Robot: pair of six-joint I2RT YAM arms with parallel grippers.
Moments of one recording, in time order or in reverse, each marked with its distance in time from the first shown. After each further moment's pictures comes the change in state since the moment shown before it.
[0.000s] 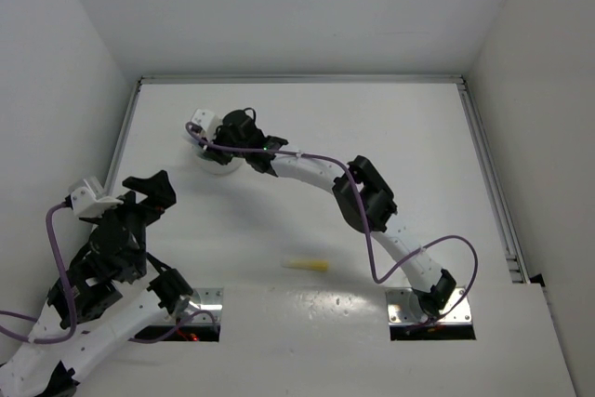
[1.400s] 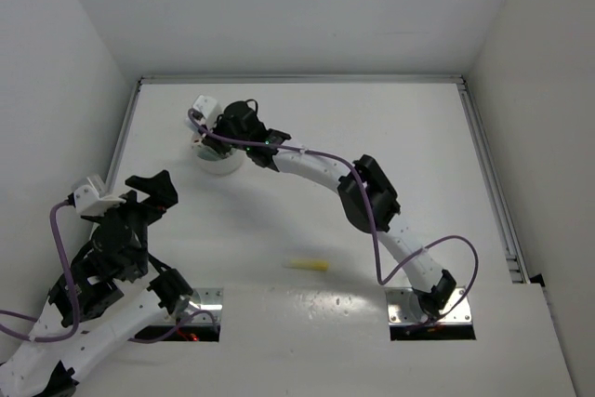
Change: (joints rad) left arm 0.000 0.009 0.000 0.000 0.005 0.008; right arm 0.003 -0.035 0.020 0.002 0.064 0.050
